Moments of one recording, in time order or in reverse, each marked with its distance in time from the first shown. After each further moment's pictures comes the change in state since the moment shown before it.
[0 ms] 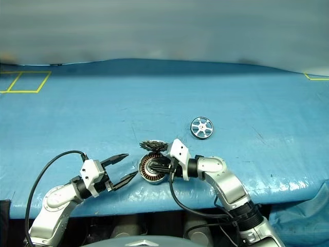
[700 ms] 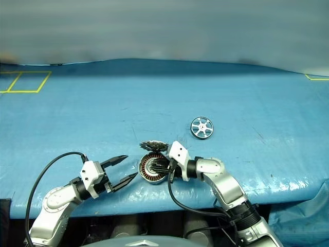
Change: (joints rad) left arm 0.003 0.000 0.001 0.019 0.001 -0.024 -0.012; right arm -0.001 0.007 0.005 0.057 -0.031 -0.034 -0.011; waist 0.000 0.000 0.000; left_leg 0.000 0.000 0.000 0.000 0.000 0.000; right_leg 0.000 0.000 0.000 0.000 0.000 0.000
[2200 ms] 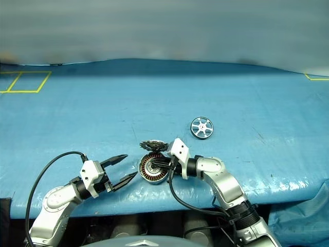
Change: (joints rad) left arm -0.003 0.000 -0.001 0.000 -0.002 0.002 0.007; right arm 0.000 0.020 -0.025 0.004 0.046 -0.011 0.000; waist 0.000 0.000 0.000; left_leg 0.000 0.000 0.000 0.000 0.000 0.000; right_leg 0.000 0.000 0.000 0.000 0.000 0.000
